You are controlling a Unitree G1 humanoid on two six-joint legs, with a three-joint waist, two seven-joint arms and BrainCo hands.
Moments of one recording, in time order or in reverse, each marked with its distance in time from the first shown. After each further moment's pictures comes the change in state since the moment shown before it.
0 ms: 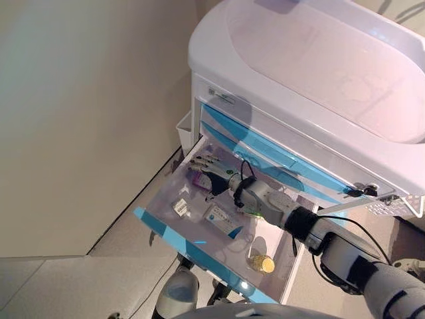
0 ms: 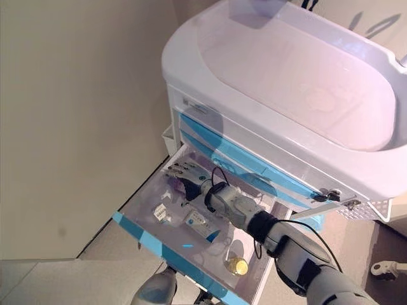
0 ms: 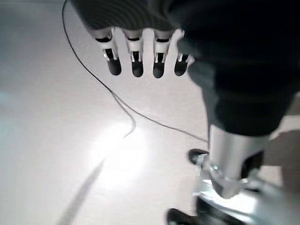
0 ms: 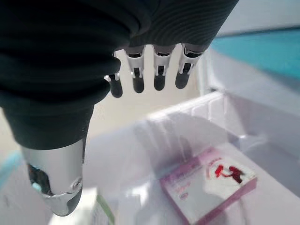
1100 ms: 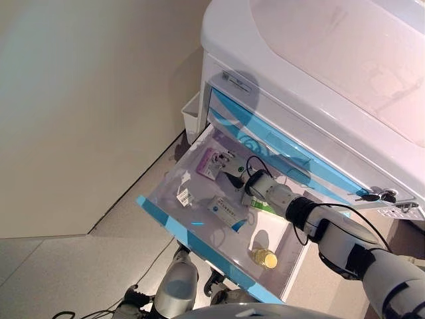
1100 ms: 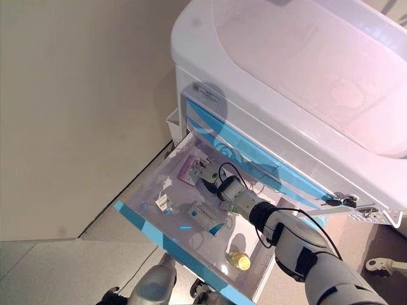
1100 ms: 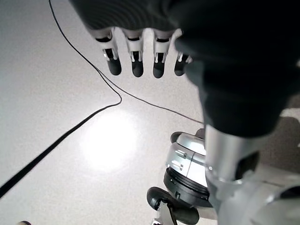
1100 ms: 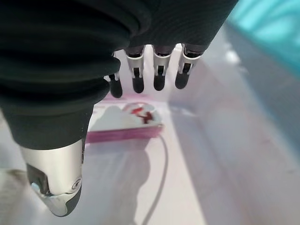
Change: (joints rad) left arm -0.044 -0.029 -0.069 -0.012 -0.075 -0.004 0.010; right arm -0.059 -0.103 0.044 0.164 -0.324 0.128 -0.020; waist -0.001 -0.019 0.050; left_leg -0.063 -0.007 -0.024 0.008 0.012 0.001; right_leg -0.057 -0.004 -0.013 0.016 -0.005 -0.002
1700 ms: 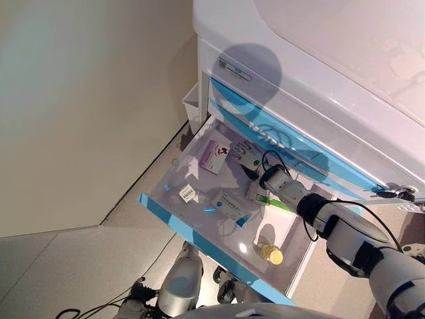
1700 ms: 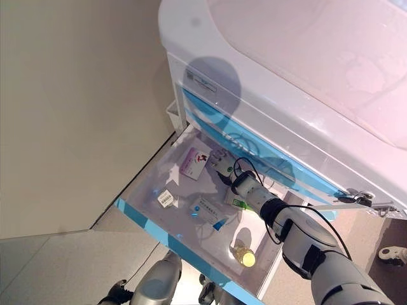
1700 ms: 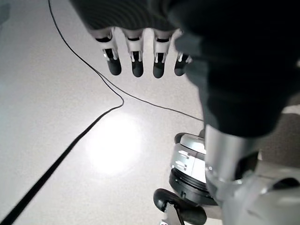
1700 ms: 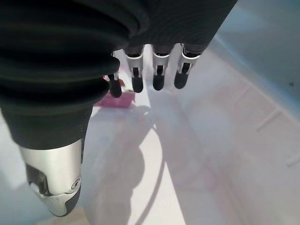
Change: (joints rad) left arm -0.002 -0.013 -0.065 -0.033 -0.041 -0.037 0.004; right arm -0.019 -0.030 -0.007 0.128 -0.054 0.039 -0.097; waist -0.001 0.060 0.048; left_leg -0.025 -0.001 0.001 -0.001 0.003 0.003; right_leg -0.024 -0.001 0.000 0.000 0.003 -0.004
